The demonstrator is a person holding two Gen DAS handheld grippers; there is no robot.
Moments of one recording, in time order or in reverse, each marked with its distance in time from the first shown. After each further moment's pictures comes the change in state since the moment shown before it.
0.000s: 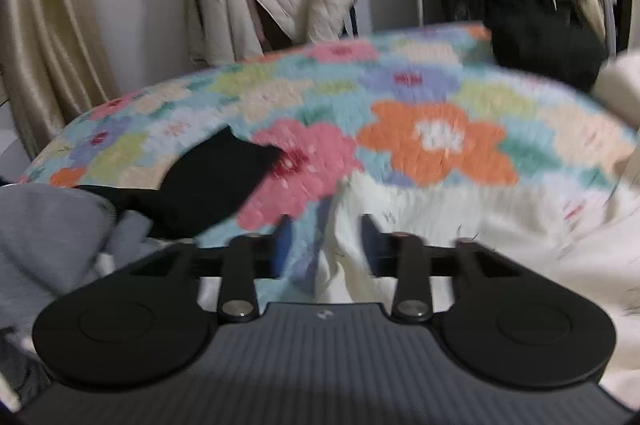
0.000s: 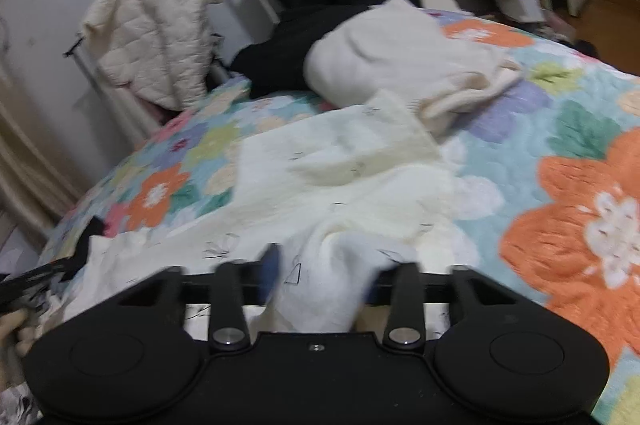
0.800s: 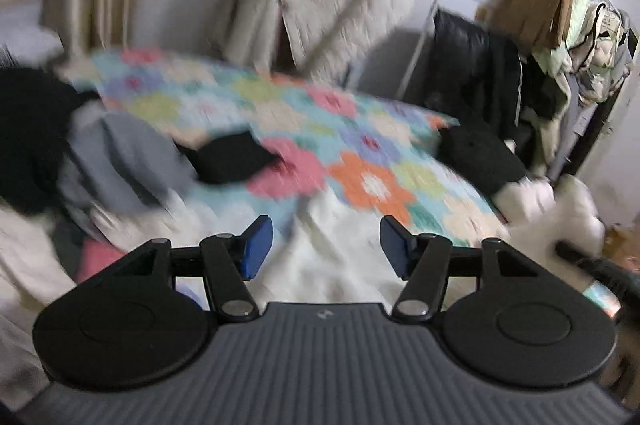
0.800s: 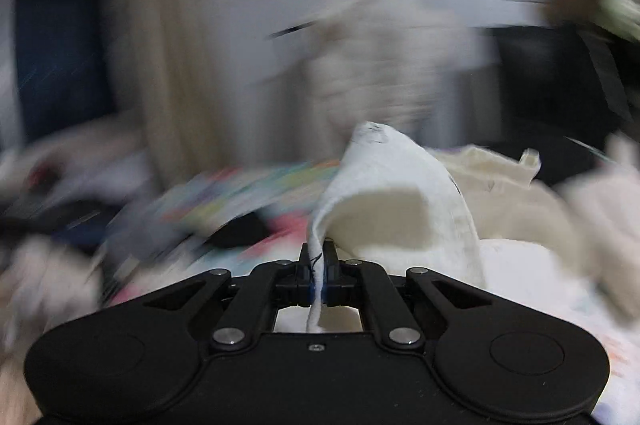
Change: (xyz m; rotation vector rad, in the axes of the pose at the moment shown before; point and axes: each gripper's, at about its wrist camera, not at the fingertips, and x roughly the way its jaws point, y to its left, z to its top) left arm -0.148 0.056 -0.024 -0.377 -0.016 -0.232; right arm -0.007 0.245 -0.077 -0.668 -0.092 0.460
